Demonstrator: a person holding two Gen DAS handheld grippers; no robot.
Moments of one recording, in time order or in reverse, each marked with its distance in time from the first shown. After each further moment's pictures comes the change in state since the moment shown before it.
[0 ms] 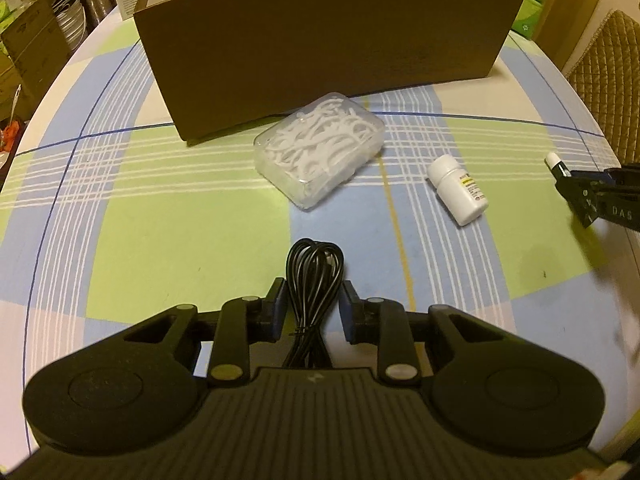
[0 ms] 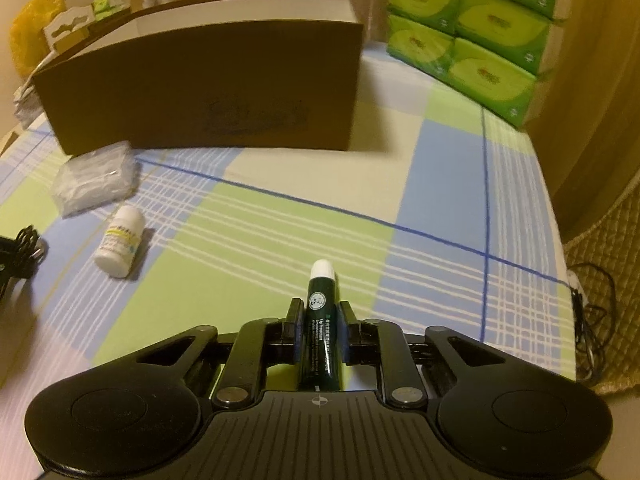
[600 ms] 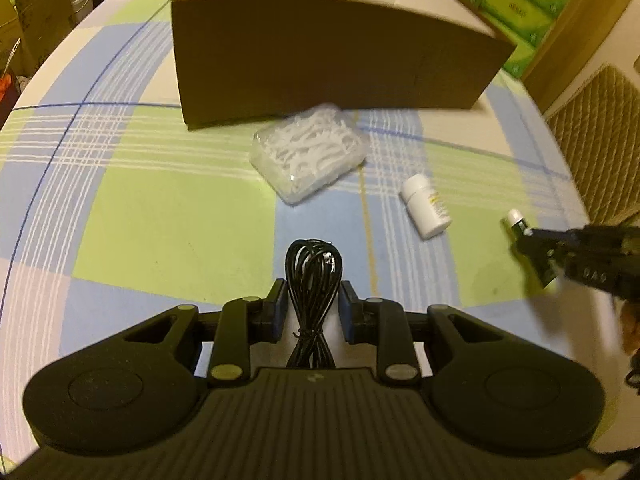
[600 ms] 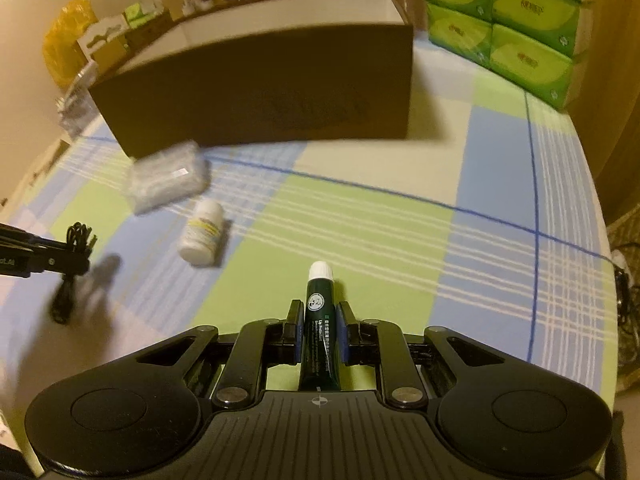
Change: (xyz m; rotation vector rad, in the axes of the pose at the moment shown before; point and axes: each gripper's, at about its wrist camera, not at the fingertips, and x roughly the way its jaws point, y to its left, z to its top) left arm -0.029 0.015 -0.002 -0.144 -0.016 -0.132; right arm -0.028 0.013 0.004 0.062 0.020 0.180
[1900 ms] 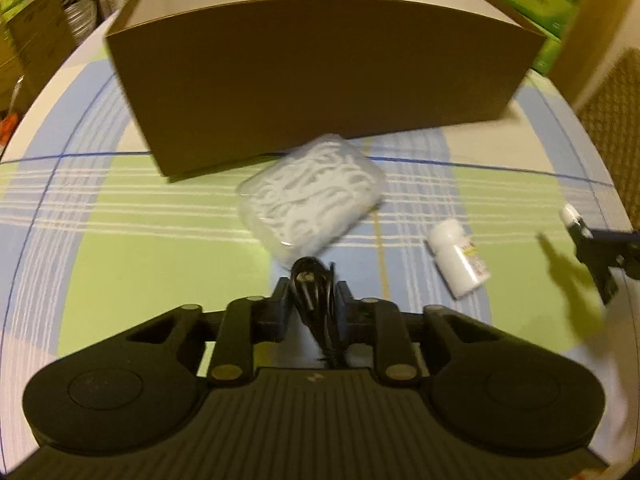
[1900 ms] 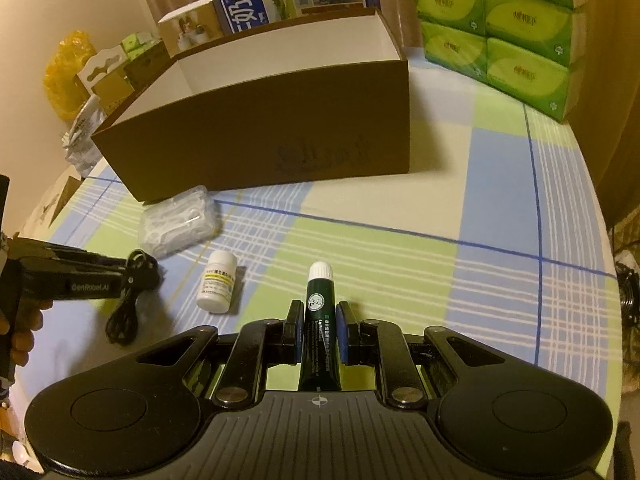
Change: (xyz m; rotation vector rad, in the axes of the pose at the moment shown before) left arm 0.049 -0.018 0.030 0.082 -0.025 0.096; right arm -0.007 -0.006 0.016 0.059 -0.035 0.025
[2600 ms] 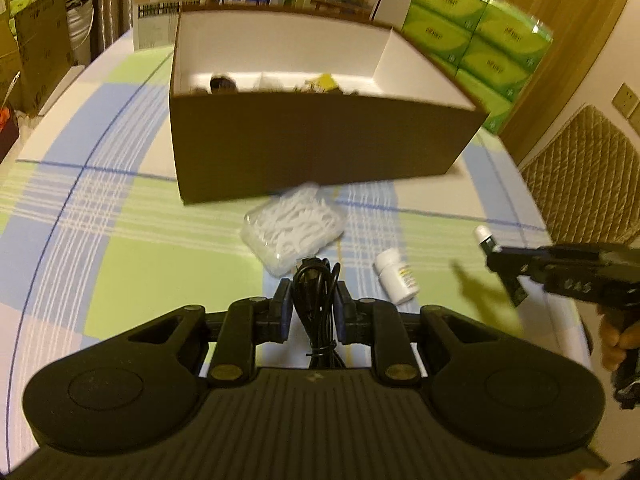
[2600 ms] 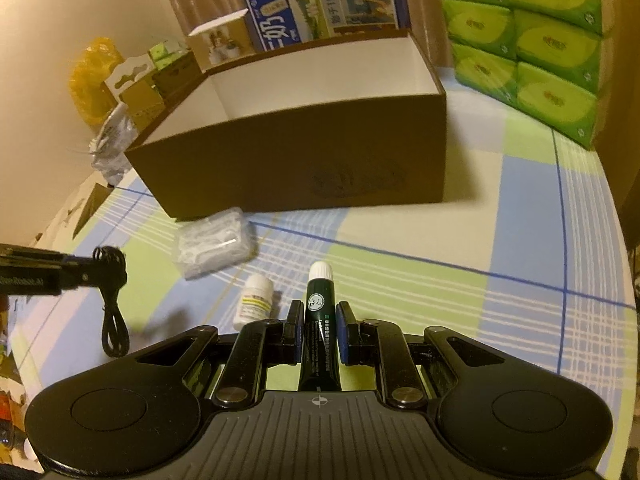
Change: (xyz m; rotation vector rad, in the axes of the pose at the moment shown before) left arm -0.080 0.019 -0.003 -0.085 -0.122 -0.130; right arm -0.006 0.015 0.017 -0.035 -0.044 0.080
